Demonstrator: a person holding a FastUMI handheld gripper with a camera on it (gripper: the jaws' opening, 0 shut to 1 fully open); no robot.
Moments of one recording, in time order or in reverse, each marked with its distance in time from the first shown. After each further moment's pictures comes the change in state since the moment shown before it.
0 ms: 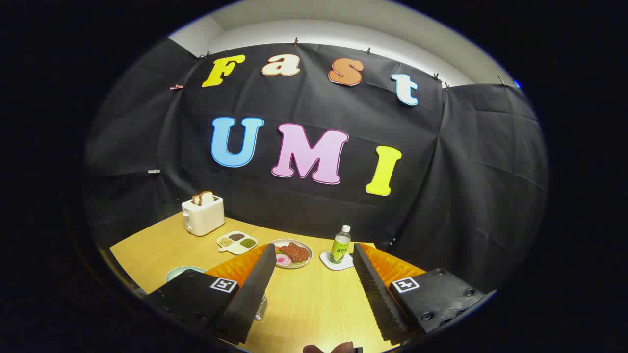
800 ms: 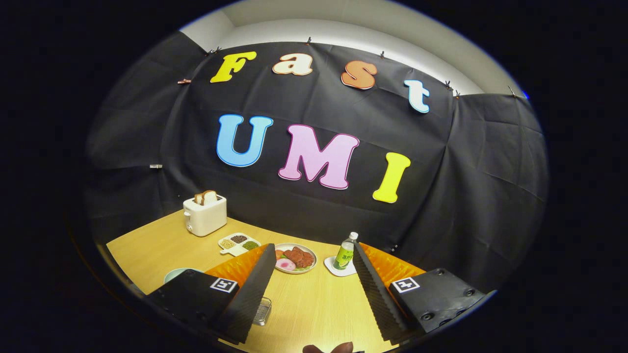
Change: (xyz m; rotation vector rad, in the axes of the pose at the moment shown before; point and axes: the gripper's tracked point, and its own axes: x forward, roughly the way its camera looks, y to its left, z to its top) arm 0.021 0.035 0.012 -0.045 -0.005 0.020
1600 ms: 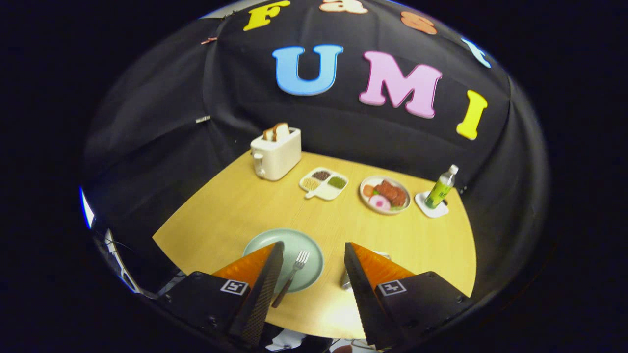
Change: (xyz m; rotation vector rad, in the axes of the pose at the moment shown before) arm 0.001 0.238 -0.117 0.078 0.549 0.306
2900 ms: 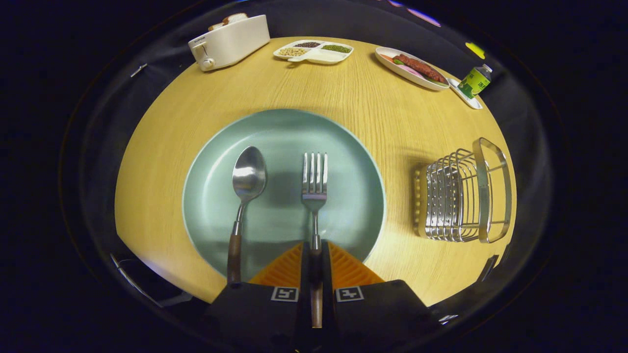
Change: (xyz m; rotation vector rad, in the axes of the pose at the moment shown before) arm 0.148 0.030 -0.168 0.193 0.576 -0.107
